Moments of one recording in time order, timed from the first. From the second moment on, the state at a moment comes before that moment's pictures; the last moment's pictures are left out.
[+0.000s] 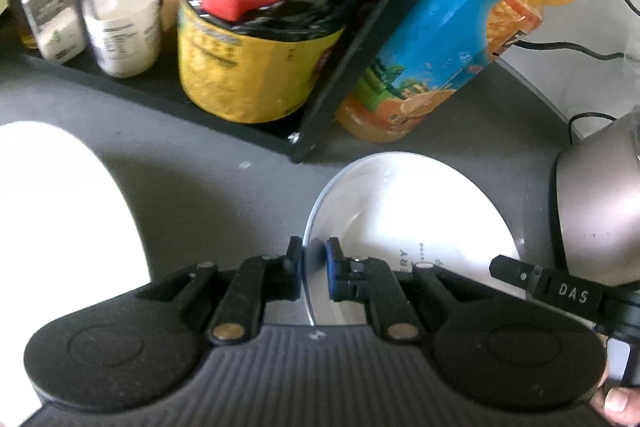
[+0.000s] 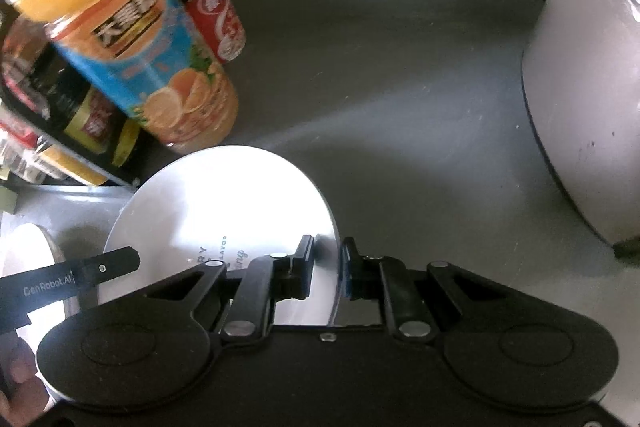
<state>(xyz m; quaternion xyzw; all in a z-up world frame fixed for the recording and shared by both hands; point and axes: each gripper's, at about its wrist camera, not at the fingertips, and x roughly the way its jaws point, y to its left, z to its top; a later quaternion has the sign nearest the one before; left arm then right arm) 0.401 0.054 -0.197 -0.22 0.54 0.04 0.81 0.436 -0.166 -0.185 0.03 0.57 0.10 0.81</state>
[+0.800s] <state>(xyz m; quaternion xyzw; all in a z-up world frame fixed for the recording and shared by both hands) 0.334 0.153 -0.153 -0.25 0.52 0.06 0.82 0.377 -0.090 -0.136 0.05 0.54 0.17 0.83</state>
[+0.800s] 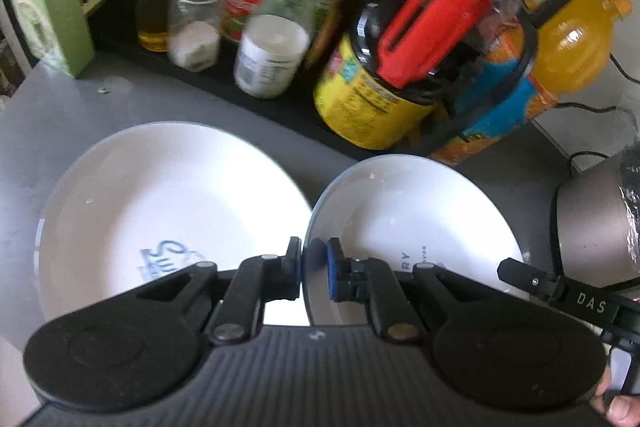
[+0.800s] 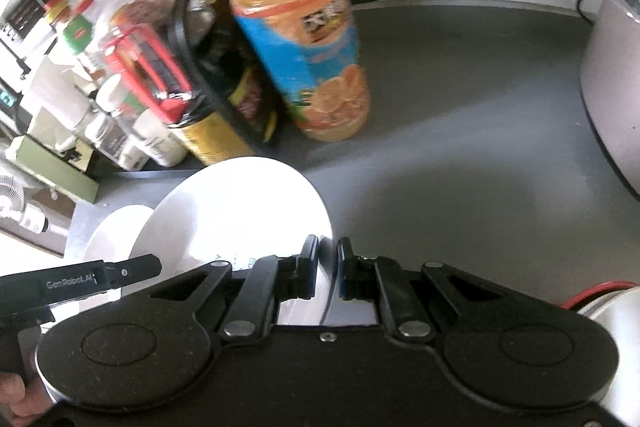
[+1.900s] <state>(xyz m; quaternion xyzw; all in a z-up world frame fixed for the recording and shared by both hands) 0.276 0.278 -0.185 -0.27 0.52 0.14 0.79 0.344 0.060 -0.173 -0.02 0.56 0.23 0.79</state>
